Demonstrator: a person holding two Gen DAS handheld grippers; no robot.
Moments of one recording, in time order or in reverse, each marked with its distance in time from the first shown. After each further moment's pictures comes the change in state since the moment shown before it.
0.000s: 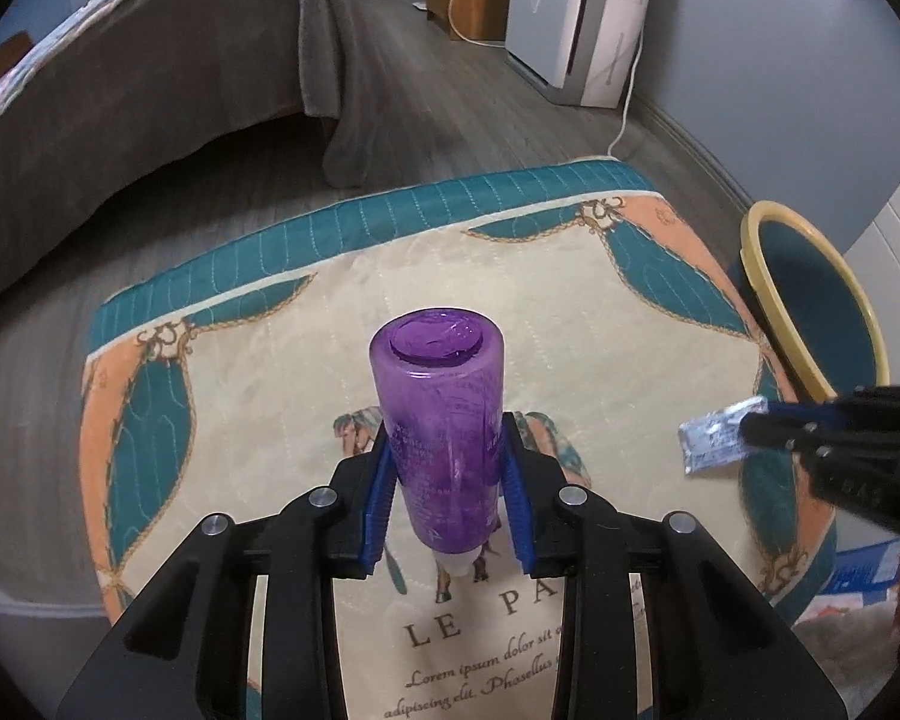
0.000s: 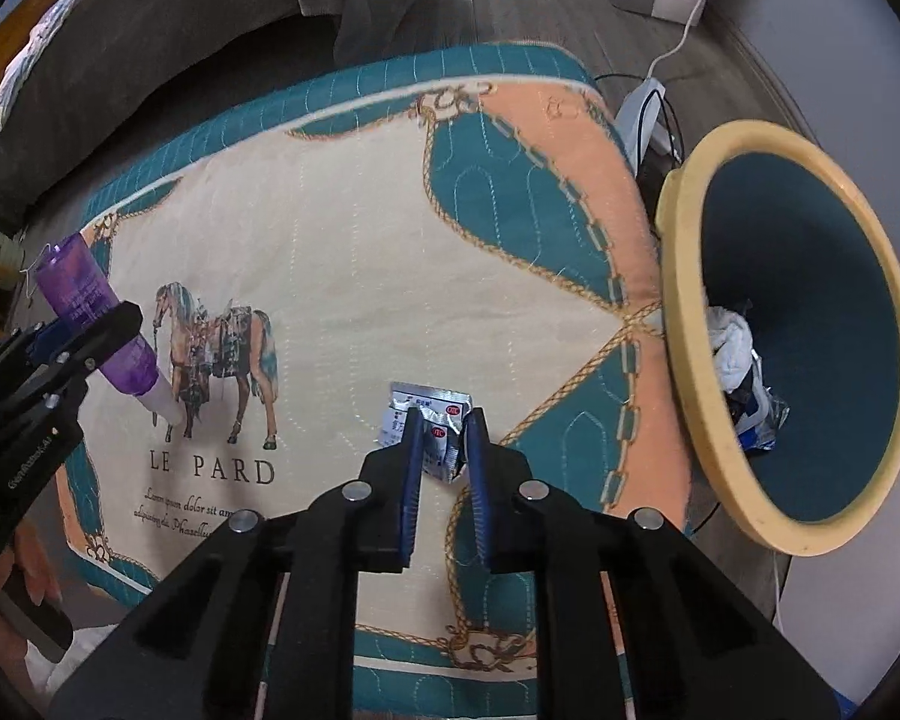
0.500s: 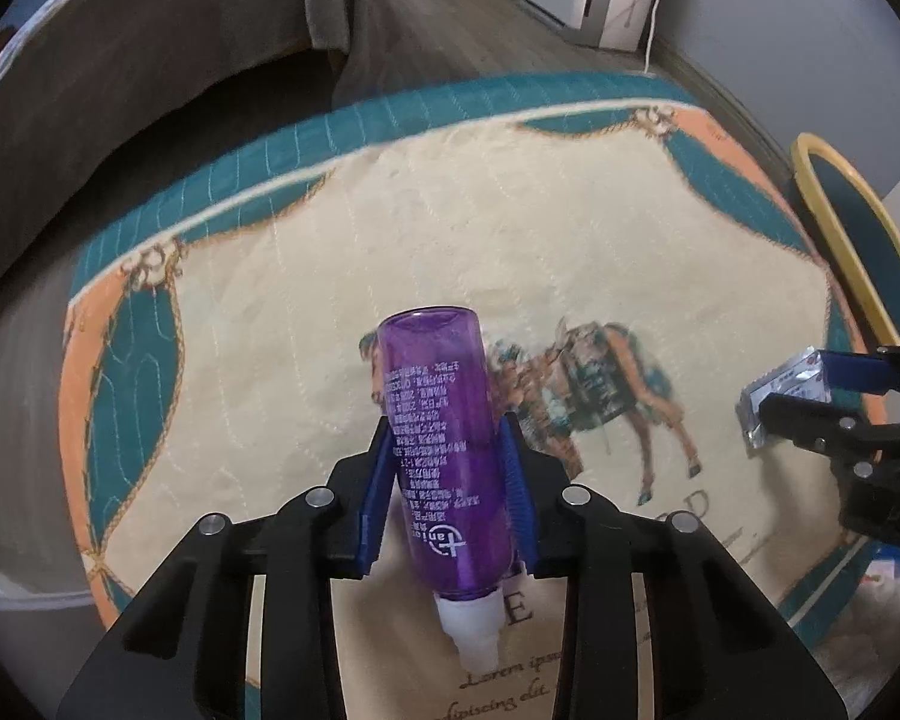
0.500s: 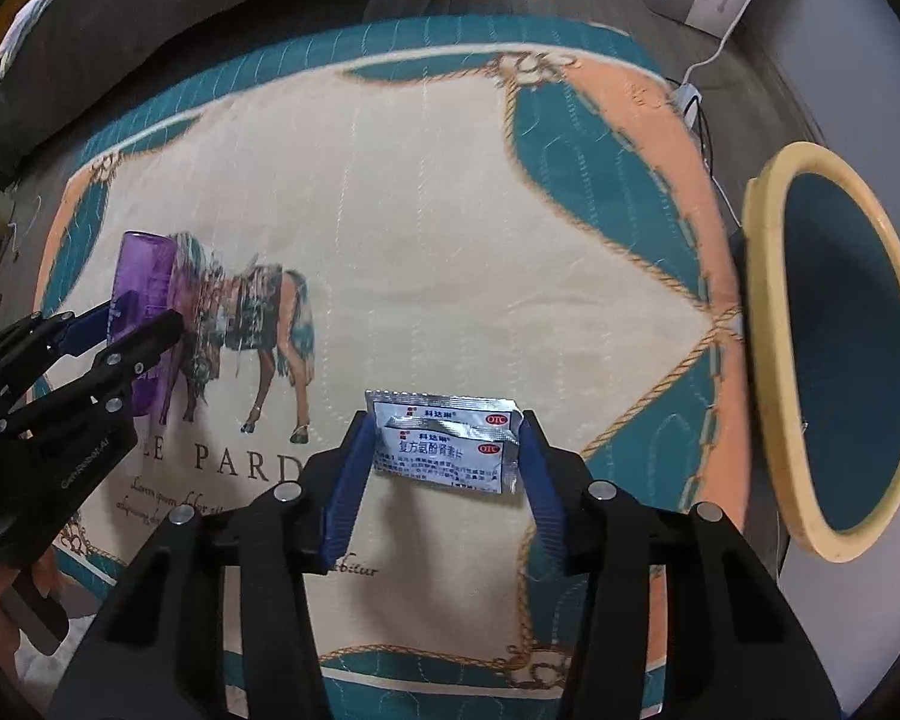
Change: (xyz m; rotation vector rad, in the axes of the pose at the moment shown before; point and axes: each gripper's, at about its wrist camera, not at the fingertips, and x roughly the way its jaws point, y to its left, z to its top) left arm 0.044 0.026 -0.022 0.015 0.111 0.029; right arm 0.034 0.047 -0.006 -0.072 0.044 -0.049
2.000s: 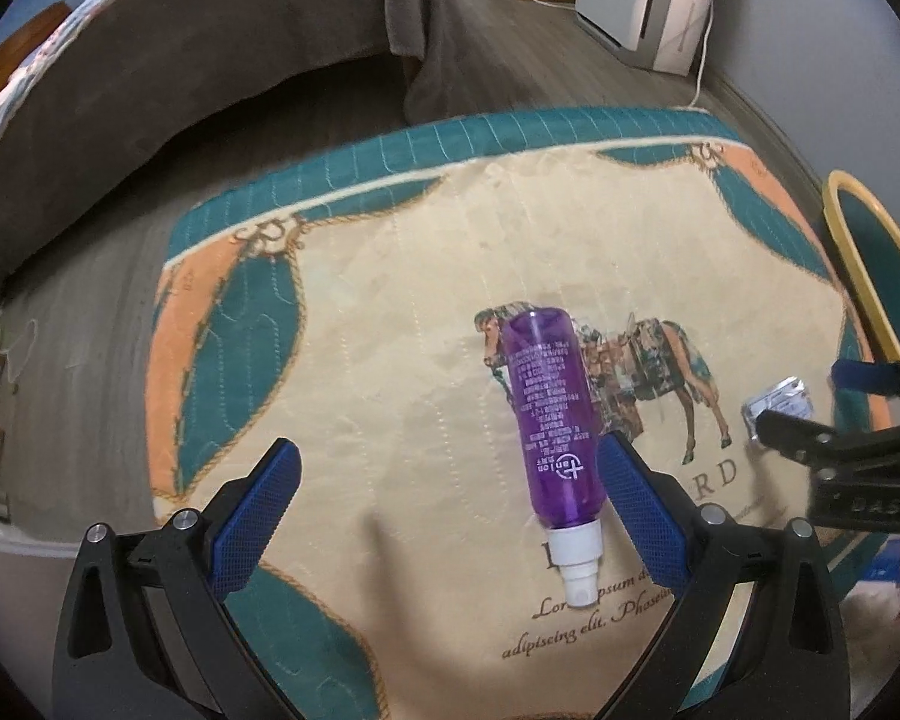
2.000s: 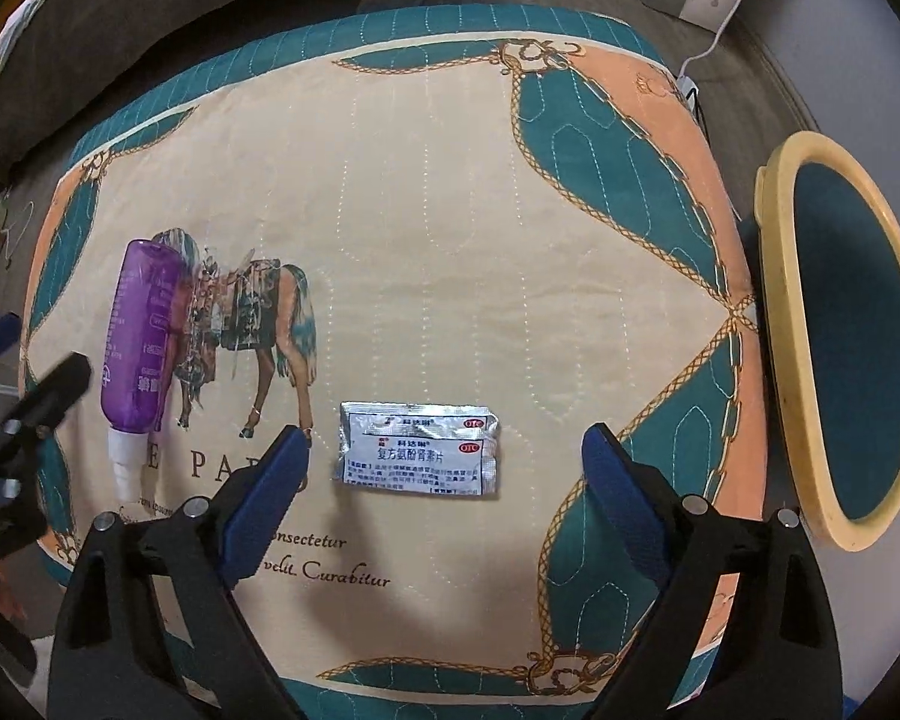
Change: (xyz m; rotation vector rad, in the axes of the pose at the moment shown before) left arm -0.037 0.030 -0.023 -0.085 0.004 0.090; right arm 0.006 0.003 -0.006 0.014 0.007 -0.013
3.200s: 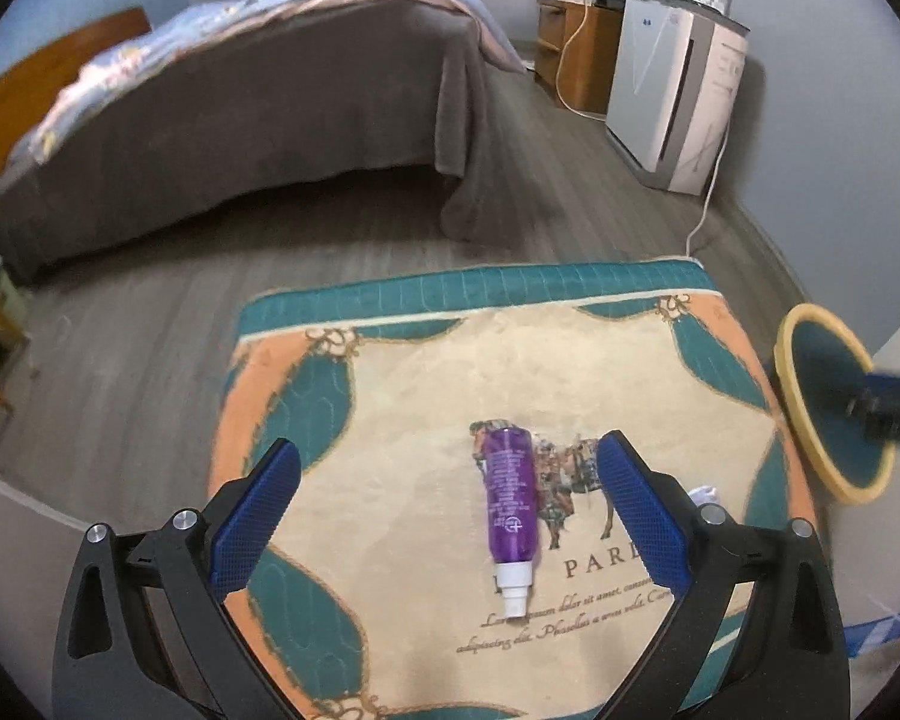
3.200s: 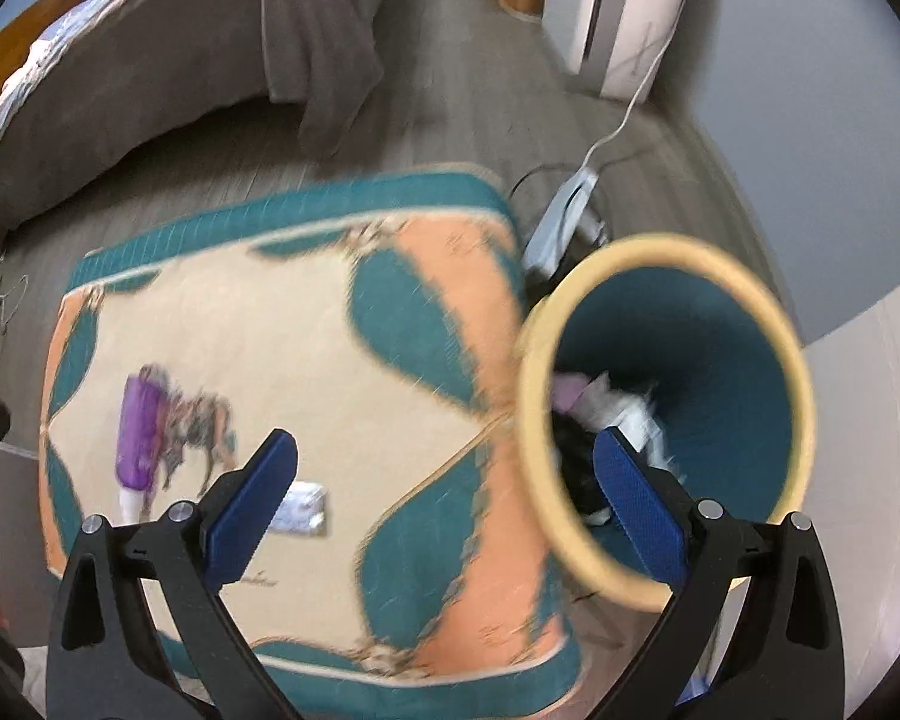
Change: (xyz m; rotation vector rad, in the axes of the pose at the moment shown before) left arm -0.094 0.008 0.013 -0.143 -0.223 0.010; right arm -0.094 -0.087 0.020 0.053 -0.189 -0.038
